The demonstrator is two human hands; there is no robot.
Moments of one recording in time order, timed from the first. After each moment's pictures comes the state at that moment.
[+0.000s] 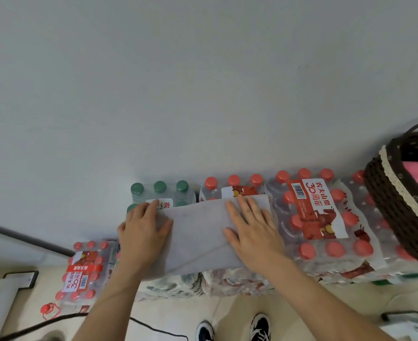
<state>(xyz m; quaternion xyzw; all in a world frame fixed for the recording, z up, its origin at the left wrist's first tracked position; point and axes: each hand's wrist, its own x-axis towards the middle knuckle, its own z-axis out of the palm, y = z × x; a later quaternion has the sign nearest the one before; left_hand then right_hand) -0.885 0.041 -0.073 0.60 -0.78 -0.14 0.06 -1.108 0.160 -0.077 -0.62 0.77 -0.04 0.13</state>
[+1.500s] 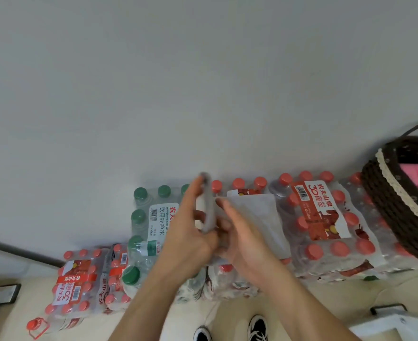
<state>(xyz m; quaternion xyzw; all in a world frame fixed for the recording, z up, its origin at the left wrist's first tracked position) -0.931 0.088 0.026 0.42 -0.65 -0.58 0.25 -1.039 0.136 -0.007 -0.13 0.50 -0.58 0.63</state>
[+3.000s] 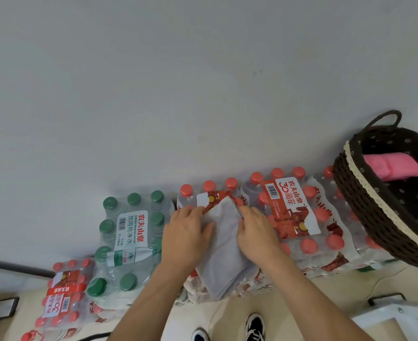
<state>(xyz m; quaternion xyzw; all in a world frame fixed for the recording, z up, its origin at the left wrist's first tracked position) -1.004 0.088 -0.054 0.48 -0.86 -0.18 0.08 -1.145 0.167 -0.053 -0.46 0.84 -0.21 0.20</state>
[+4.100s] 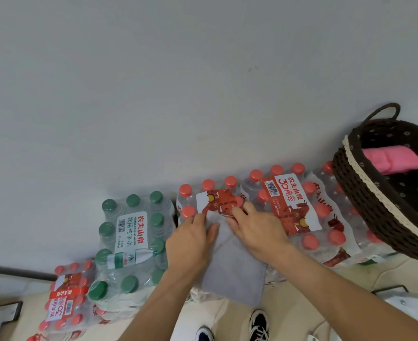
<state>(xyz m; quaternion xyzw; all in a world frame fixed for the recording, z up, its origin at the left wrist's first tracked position) -1.010 0.097 -0.070 0.49 -0.85 -0.15 0.05 -1.163 0.168 -0.074 -0.63 0.77 -0.03 0.01</state>
